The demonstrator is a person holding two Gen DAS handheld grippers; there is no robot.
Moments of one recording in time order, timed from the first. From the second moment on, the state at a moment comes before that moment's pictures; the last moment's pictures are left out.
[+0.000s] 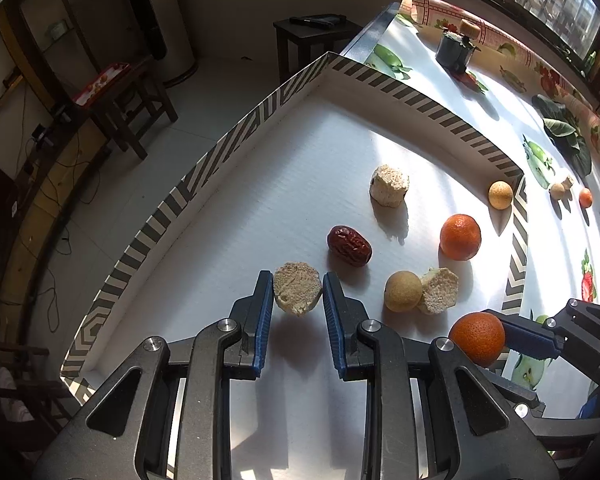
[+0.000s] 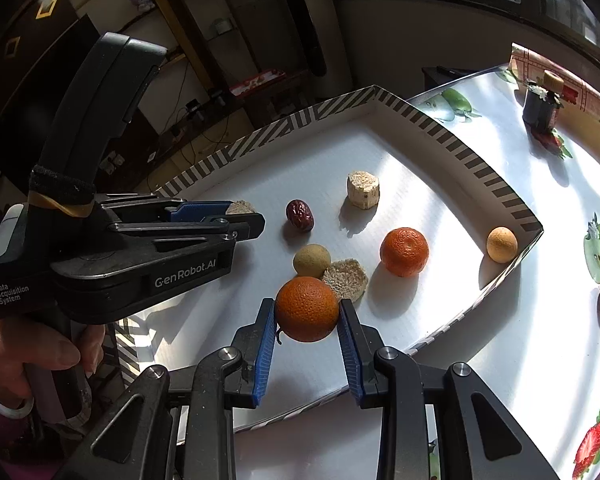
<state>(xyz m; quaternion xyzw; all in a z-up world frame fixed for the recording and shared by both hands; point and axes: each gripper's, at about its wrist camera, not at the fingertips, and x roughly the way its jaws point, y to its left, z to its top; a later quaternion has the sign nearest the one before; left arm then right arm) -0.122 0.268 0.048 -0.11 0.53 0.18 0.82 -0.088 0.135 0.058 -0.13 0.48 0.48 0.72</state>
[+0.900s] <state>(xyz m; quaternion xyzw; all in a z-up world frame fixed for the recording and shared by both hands) -0.105 0.255 0.042 -0.11 0.55 0.18 0.81 -0.069 0.126 0.036 -0.12 0.51 0.47 0.71</state>
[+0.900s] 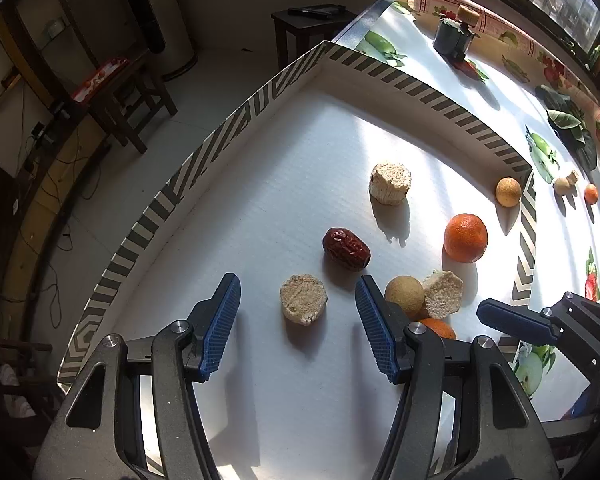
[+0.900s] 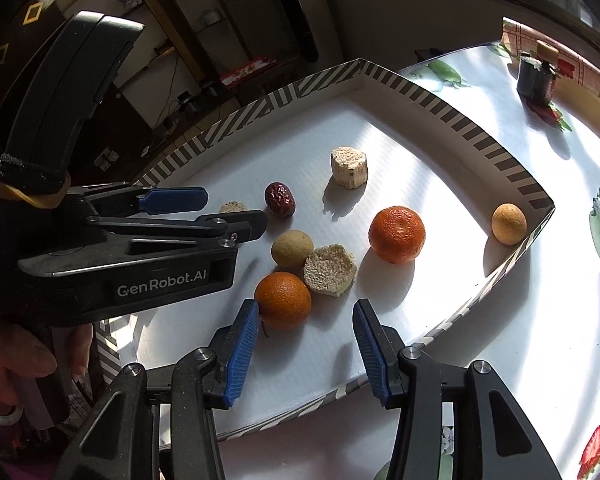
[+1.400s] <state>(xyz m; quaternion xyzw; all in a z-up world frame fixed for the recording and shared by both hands) -0.057 0.188 0.080 -0.09 0.52 0.12 0.84 -0.033 0.034 0.074 -0.05 0.47 0.38 0.79</state>
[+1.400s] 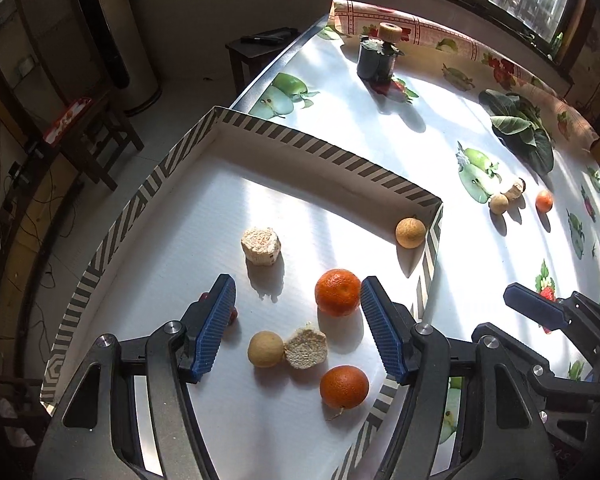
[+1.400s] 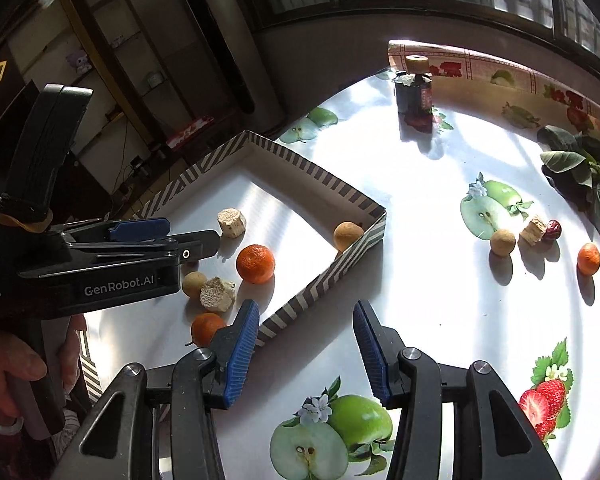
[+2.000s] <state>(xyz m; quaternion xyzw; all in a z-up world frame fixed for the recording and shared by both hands) 0.014 0.063 0.082 -0.04 0.52 0.04 0.85 0.024 -0.097 0.071 -0.01 0.48 0.26 0.84</state>
